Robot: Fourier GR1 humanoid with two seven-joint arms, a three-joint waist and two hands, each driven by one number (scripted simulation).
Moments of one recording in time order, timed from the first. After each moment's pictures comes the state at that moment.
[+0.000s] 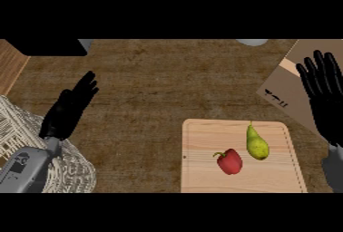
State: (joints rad) left arm -0.28 0.44 -0.22 -1.36 0.40 0.10 0.13; right arm -0.20 -0.42 -0.03 -1.56 -0.47 0.09 -0.24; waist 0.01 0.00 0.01
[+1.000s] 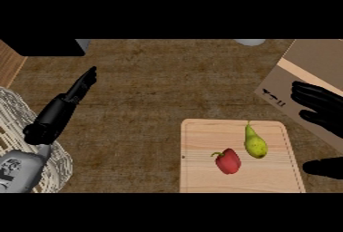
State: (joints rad) left arm -0.26 0.50 -0.23 -1.47 0.13 -0.03 -0.12; right arm -0.19 -0.78 0.08 -1.84 0.22 0.26 -0.68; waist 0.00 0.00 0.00
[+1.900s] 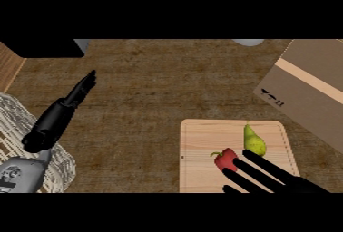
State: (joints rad) left arm -0.21 0.43 -0.15 -1.52 0.02 -0.10 -0.11; right arm -0.01 -0.86 0.51 -2.30 1.02 0.37 -0.20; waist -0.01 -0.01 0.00
